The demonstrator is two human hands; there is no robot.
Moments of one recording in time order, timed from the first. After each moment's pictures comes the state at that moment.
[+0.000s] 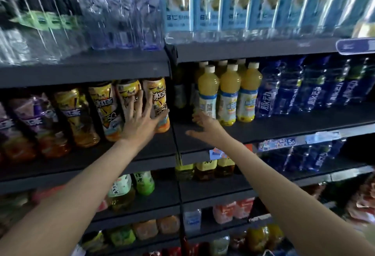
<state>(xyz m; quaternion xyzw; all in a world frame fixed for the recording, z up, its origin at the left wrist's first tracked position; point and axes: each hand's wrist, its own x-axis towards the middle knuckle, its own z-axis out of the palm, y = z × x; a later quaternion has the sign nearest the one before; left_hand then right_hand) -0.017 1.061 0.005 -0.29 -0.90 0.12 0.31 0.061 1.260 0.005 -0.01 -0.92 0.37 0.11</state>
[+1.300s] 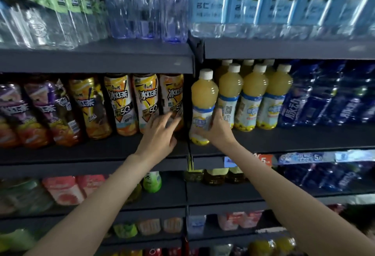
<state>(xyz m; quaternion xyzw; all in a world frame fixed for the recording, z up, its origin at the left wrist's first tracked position) -0.003 1.063 -0.023 -0.30 -0.93 -0.10 0.20 0.030 1.244 -0.005 -0.09 -0.90 0.41 0.14</state>
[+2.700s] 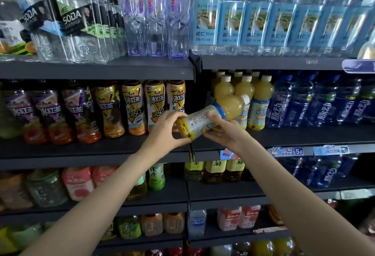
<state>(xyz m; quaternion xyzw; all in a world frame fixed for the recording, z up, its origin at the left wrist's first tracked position) 0.070 1.045 0.024 -0.34 -0.84 -0.38 0.17 0.114 1.234 0.042 -0.09 -0.53 0.84 0.04</state>
